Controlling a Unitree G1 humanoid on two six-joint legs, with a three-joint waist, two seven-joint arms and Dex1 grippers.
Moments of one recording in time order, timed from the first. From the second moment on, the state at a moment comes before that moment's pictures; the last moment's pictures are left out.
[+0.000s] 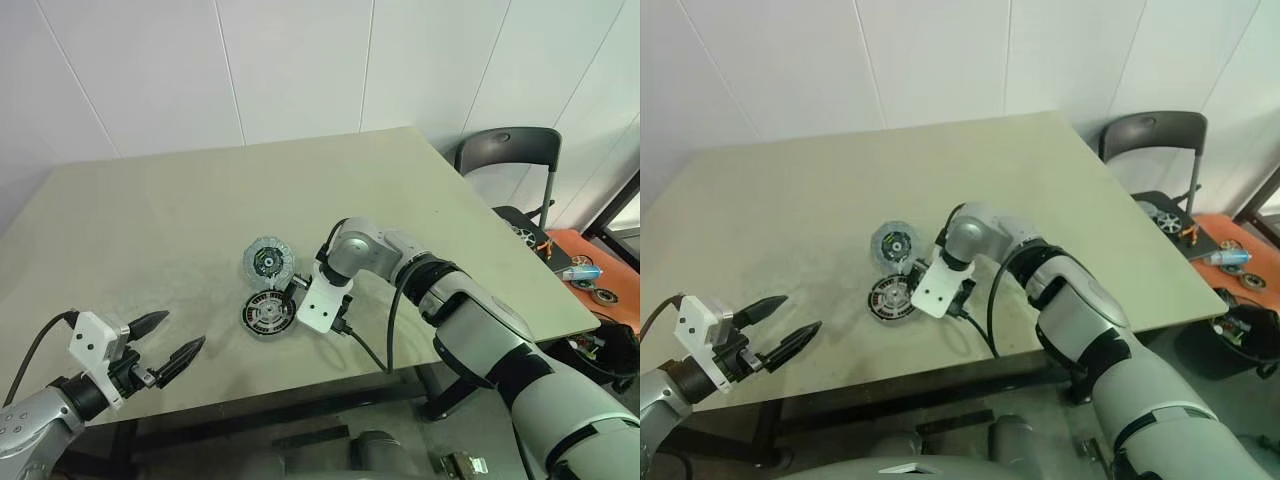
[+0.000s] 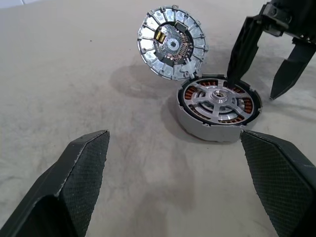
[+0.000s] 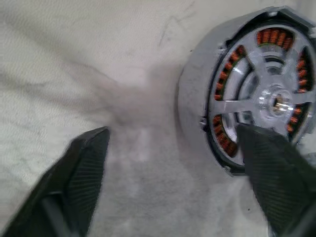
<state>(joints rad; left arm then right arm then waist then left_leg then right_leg) 0.48 0.62 0.45 -0.48 -0.59 0.32 -0.75 -1.15 -0.18 0.76 0.98 -0.45 -0.80 1.28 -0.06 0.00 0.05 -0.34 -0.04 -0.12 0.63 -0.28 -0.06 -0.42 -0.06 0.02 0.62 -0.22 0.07</state>
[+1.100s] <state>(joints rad) 0.43 0.61 0.44 -0.51 -0.55 0.37 -0.65 -0.98 -0.05 0.69 0.32 -0.35 0.81 1.46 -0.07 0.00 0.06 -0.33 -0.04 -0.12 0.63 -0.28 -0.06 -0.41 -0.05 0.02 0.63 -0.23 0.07</state>
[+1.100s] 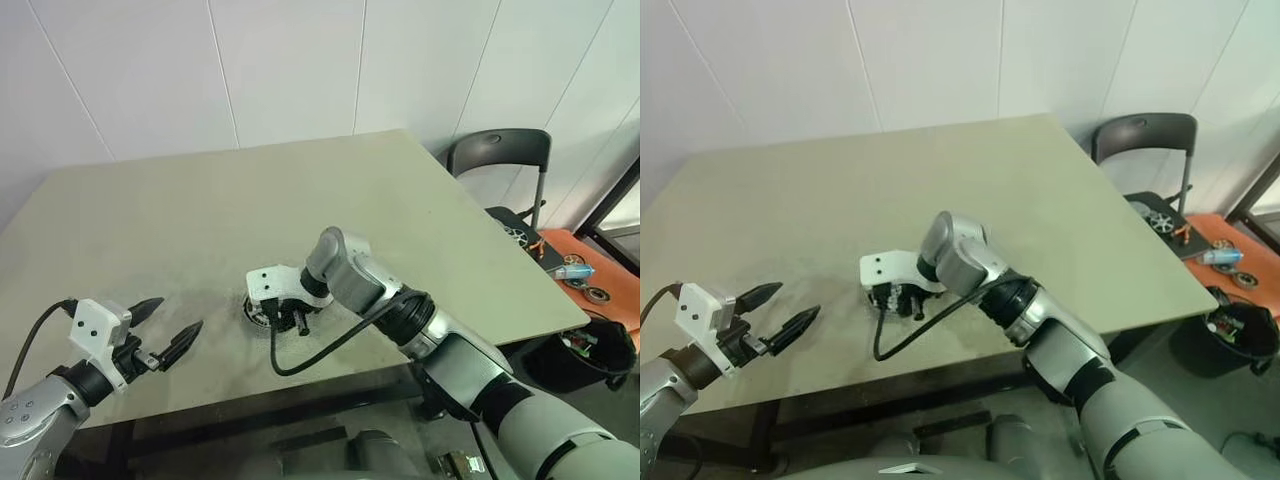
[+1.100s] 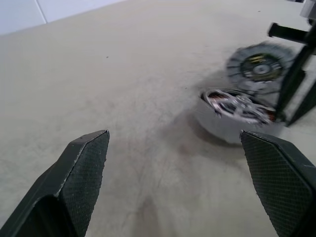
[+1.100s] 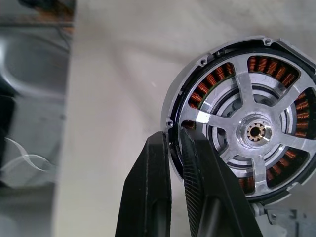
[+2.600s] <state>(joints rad) 0.47 0.56 0.49 -0.56 -0.67 0.47 -0.62 -0.87 -0.36 0.42 0.50 -0.11 0.47 1.23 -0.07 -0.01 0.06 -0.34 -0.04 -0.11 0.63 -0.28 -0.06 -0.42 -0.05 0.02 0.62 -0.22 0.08</state>
